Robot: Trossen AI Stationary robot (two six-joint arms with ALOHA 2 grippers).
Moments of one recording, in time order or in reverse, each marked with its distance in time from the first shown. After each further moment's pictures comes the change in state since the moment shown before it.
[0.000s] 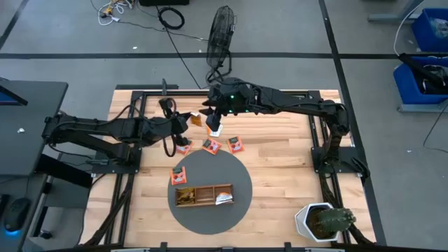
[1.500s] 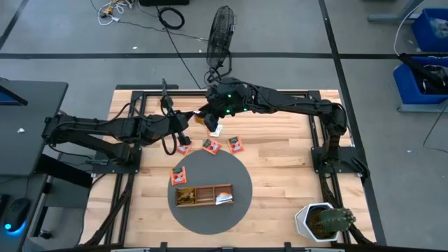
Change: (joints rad) left arm 0.002 0.000 0.000 0.104 0.044 -0.015; right arm -0.017 0.031 -0.002 0.031 -0.146 0.141
